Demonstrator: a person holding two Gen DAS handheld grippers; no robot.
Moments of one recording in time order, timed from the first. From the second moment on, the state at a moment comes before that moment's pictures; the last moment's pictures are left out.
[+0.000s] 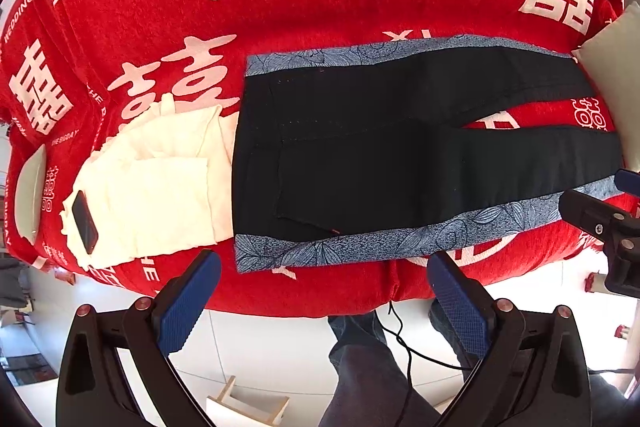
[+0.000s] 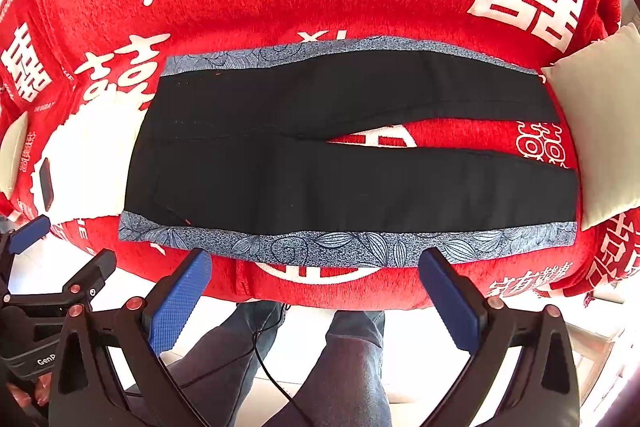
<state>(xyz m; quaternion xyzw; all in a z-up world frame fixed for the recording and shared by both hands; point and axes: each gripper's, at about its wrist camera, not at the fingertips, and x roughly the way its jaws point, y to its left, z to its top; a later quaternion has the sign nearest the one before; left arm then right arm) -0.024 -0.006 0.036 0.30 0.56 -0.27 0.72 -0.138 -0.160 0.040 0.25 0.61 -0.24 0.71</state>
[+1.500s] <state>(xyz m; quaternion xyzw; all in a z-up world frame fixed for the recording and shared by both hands) -0.036 -0.028 0.045 0.34 0.54 -0.26 0.73 -0.141 -0.174 0.043 0.25 0.60 -0.23 0.73</state>
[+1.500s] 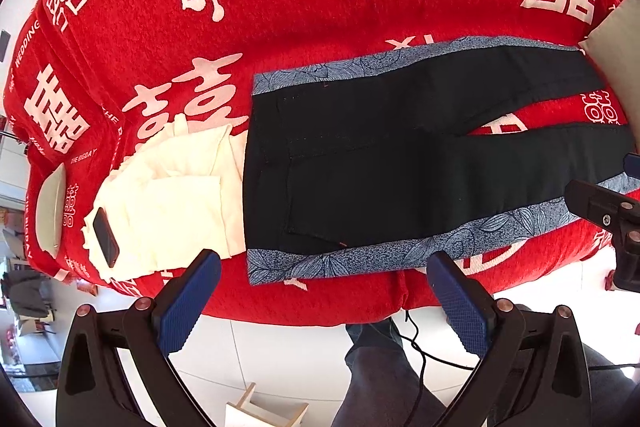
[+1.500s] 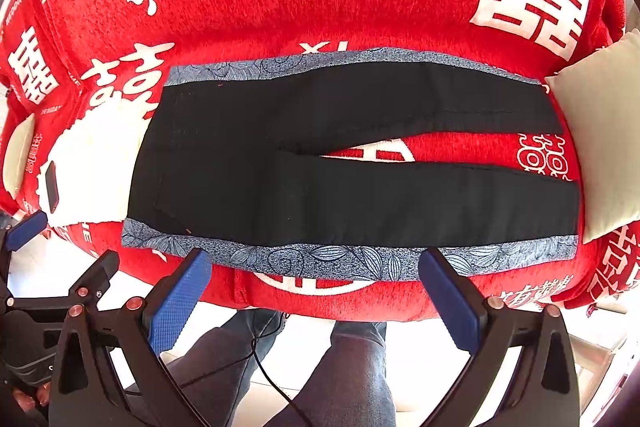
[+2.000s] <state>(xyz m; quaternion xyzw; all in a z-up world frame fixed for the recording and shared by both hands) -0.060 -0.022 0.041 0.23 0.59 -0.19 0.75 -0.163 -0.193 0.033 0.21 0.63 -0.19 0.73</state>
